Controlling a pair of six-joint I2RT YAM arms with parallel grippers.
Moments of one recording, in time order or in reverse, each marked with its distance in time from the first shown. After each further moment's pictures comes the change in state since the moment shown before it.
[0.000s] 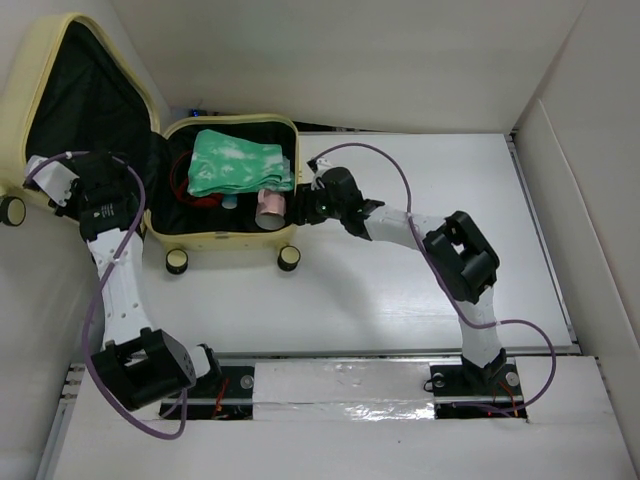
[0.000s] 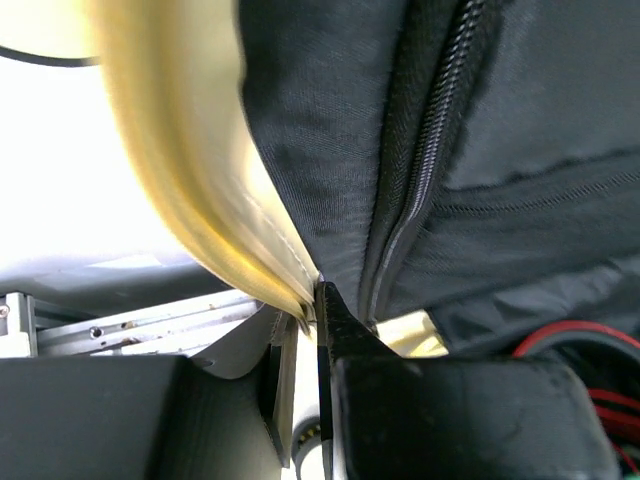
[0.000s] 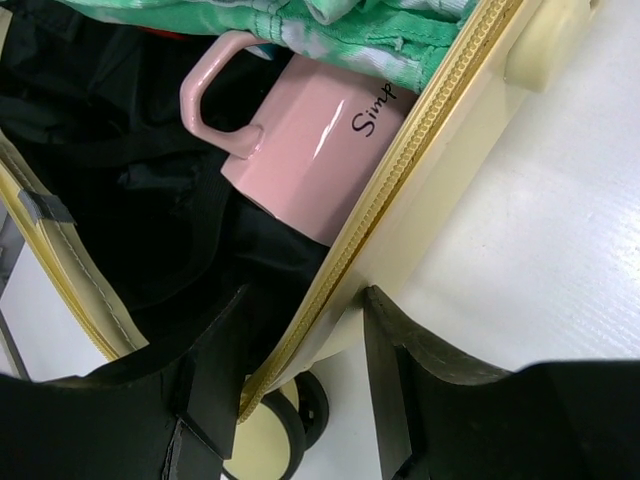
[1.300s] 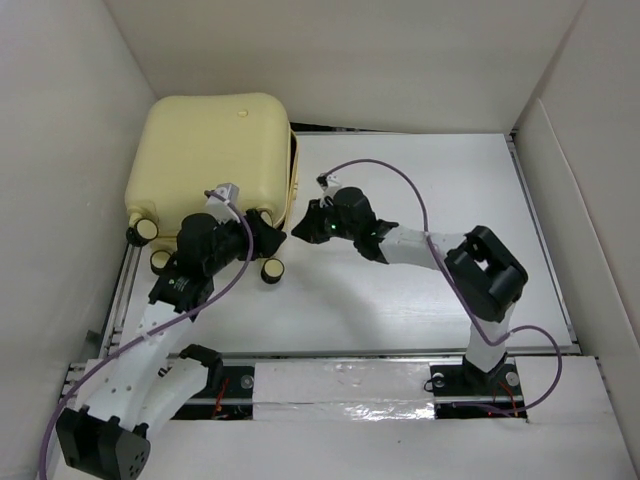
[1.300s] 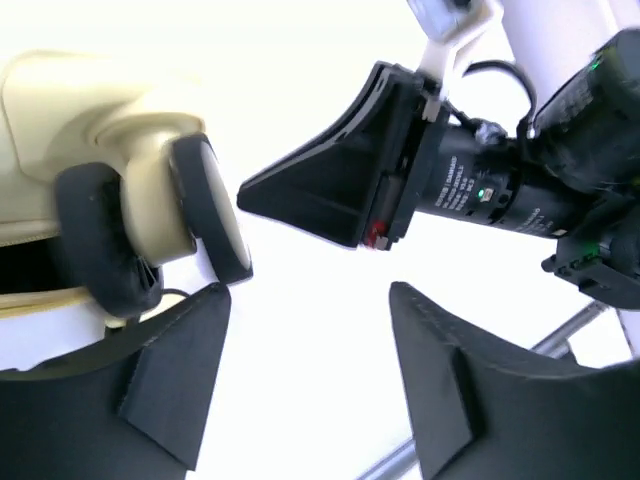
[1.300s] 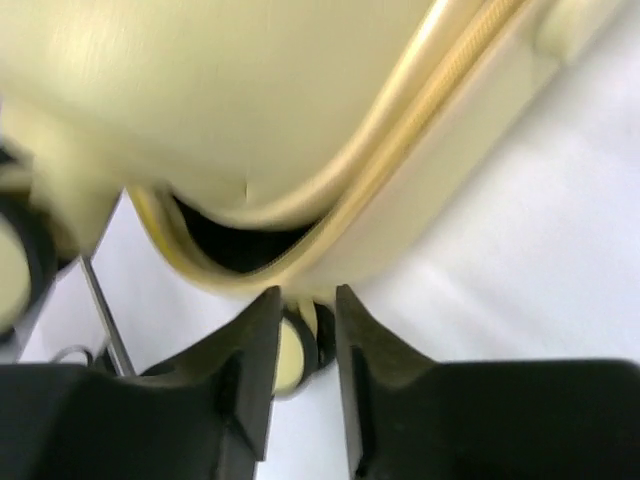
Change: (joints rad) left arm -0.726 -0.433 -0.586 0.322 1.006 0.064; right arm 0.056 -0.179 -0.273 0.178 -0.016 0.111
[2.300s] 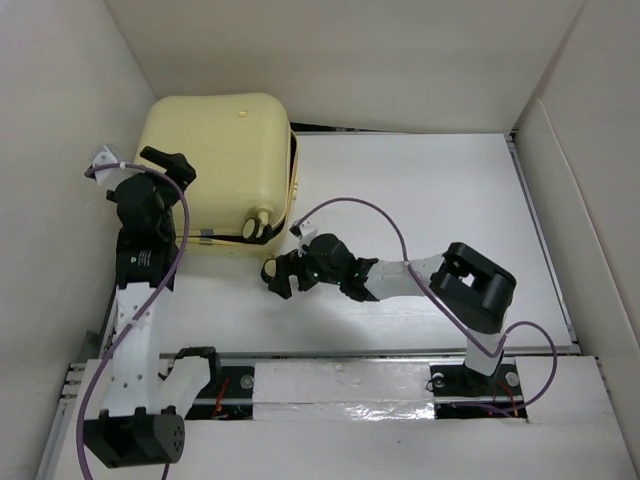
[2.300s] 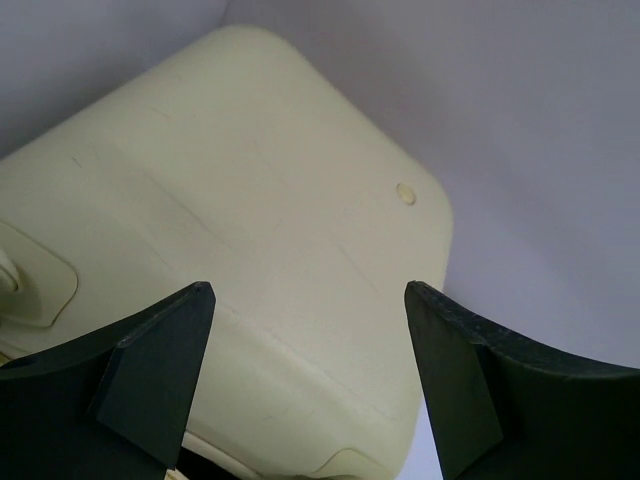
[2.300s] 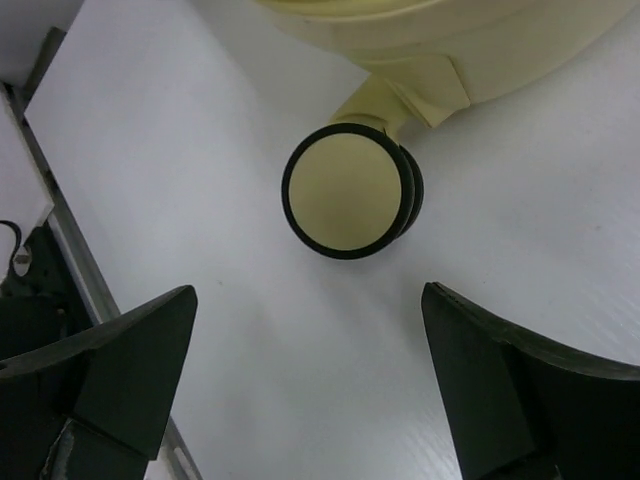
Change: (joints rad) left arm 0.377 0.131 0.335 0.022 -0.509 -0.137; right arm 0.227 -0.055 -0.182 0.025 0.164 -0.098
